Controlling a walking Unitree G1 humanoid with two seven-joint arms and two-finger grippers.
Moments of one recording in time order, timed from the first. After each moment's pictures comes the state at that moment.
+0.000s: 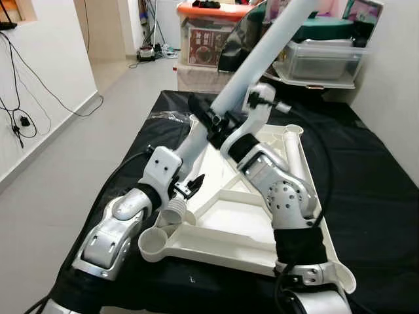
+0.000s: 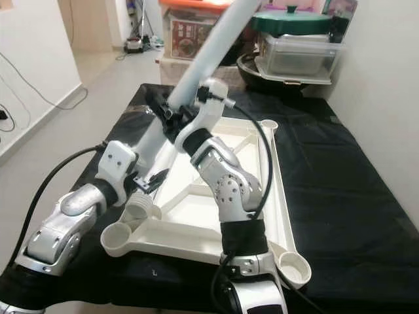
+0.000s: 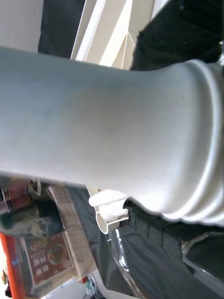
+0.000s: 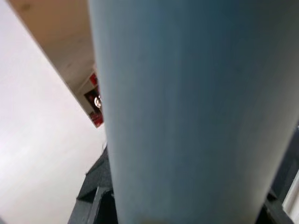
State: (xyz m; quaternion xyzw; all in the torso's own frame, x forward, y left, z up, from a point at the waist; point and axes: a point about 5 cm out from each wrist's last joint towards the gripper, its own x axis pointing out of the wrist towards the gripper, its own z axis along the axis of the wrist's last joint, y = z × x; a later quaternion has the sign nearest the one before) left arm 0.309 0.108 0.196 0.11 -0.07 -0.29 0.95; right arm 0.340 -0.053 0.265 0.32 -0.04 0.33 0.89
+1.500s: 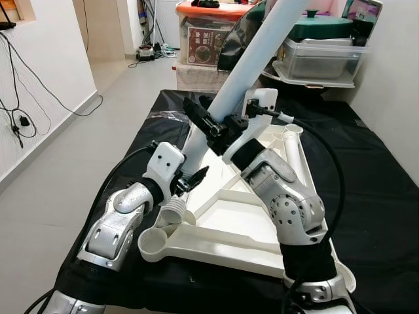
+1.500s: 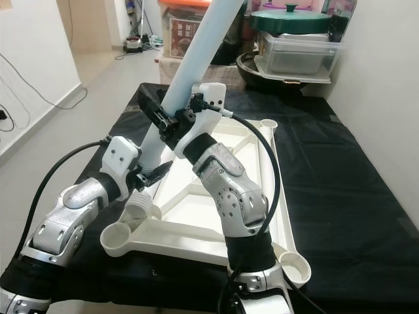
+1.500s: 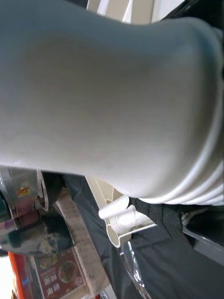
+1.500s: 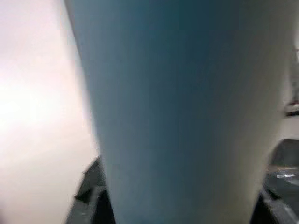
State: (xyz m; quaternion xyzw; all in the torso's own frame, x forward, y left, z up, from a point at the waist) left arm 0.319 0.108 0.201 0.12 -0.09 -0.31 0.94; right arm 0.309 -0.042 0.276 0.19 -0.13 0.42 0.88
